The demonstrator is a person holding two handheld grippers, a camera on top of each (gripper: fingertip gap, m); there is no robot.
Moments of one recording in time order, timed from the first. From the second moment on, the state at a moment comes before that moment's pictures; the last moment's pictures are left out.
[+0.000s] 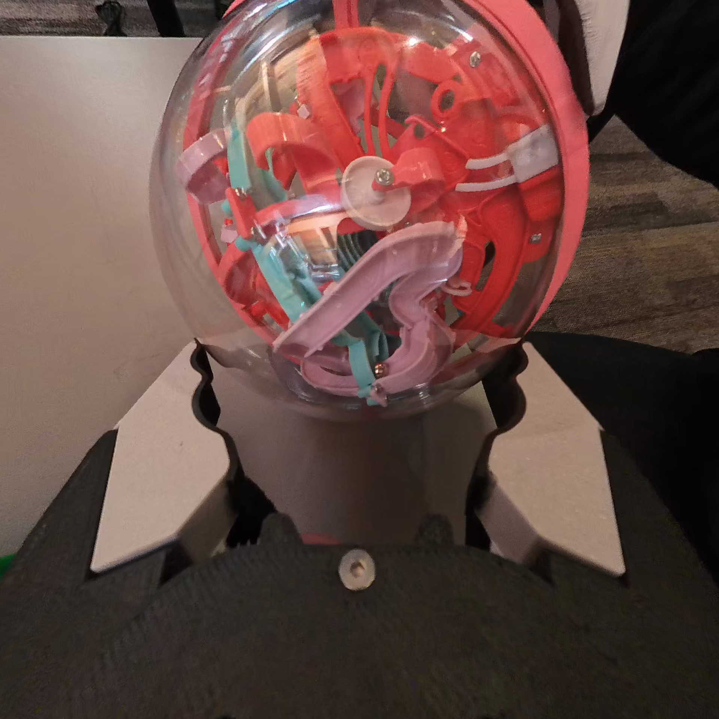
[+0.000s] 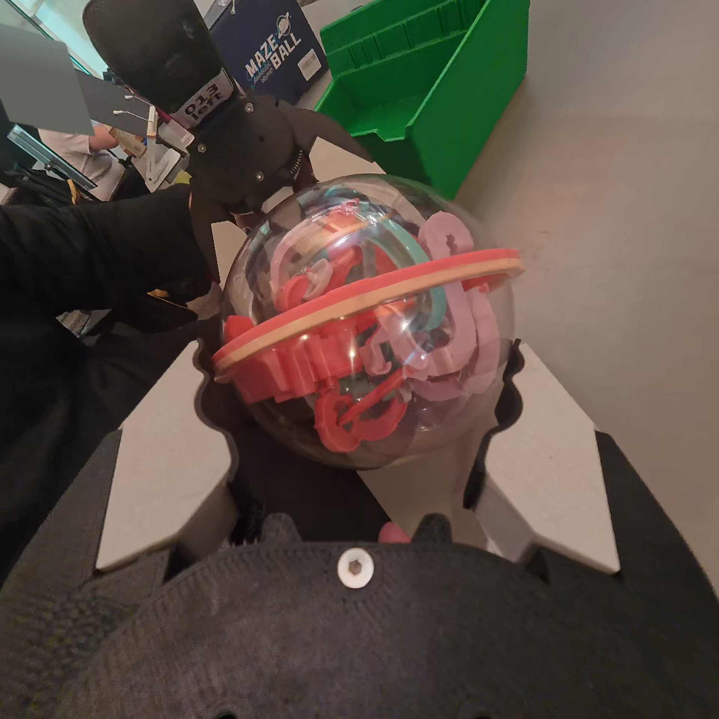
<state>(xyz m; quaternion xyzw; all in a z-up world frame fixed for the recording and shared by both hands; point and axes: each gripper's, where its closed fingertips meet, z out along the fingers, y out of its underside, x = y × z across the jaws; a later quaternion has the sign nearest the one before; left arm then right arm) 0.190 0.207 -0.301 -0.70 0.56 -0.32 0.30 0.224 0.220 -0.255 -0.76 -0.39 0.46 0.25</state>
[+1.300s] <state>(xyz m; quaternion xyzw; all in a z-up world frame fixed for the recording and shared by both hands) 0.195 0.208 -0.297 -0.73 0.51 -0.36 0.28 0.229 0.209 -0.268 -0.67 -0.48 0.41 0.39</state>
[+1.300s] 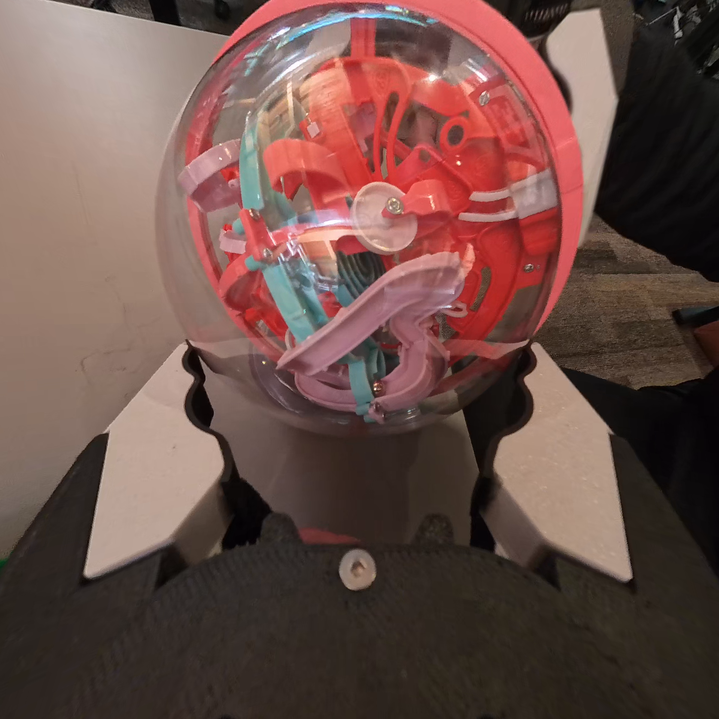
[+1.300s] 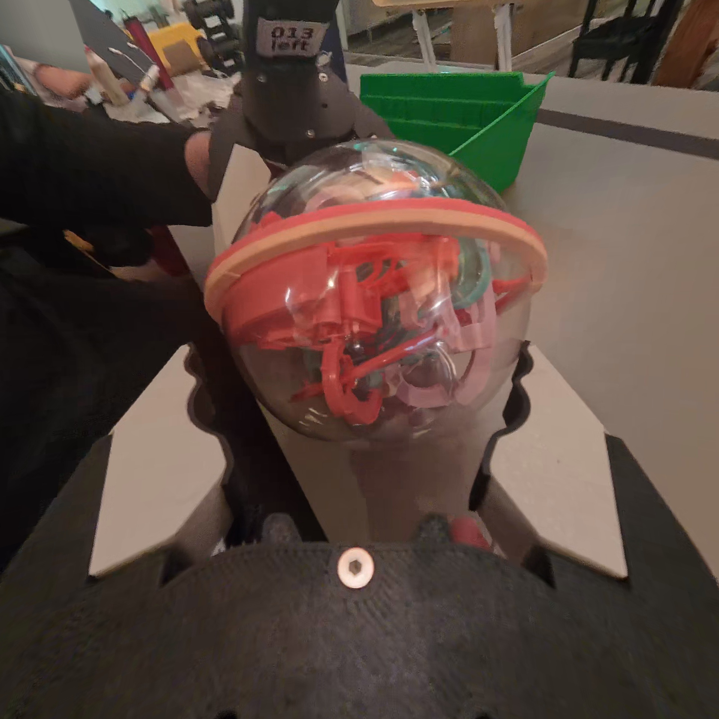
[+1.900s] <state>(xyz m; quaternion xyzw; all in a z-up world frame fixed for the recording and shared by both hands) 0.200 0.206 -0.296 -0.74 0.48 -0.39 0.25 0.225 0.220 -0.257 -0.68 -0.44 0.43 0.41</state>
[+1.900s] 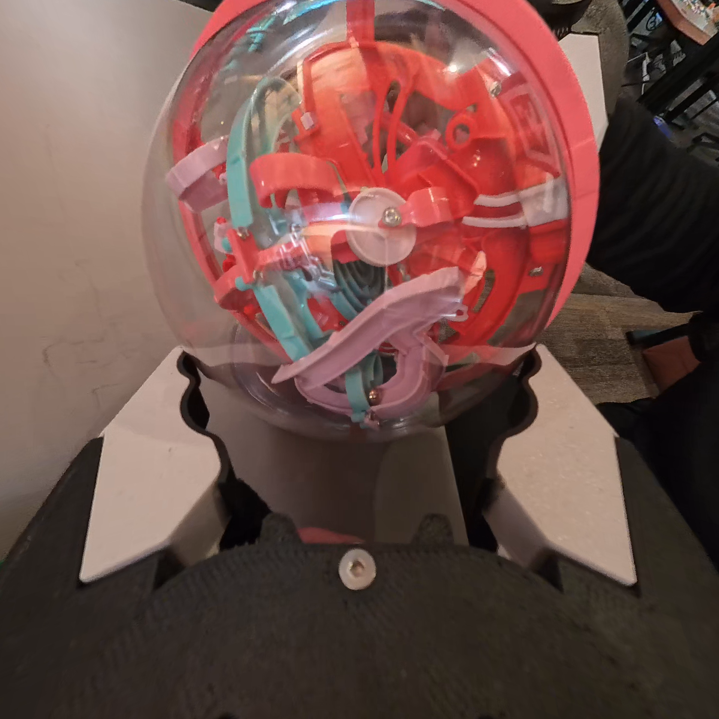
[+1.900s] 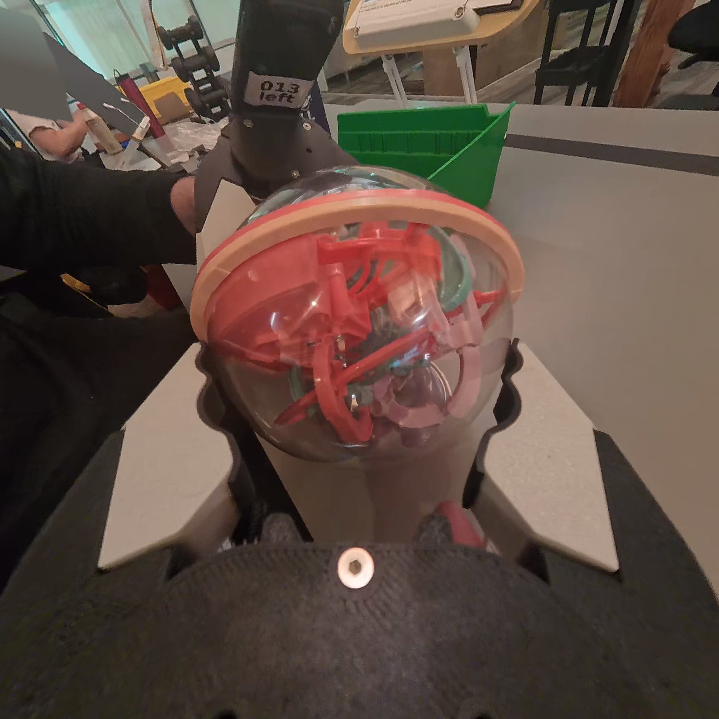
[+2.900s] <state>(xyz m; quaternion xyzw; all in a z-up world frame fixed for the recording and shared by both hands) 0.202 0.186 -0.310 -0.77 0.46 -0.41 0.16 0.224 0.222 -0.253 -0.71 -0.38 0.49 0.32</state>
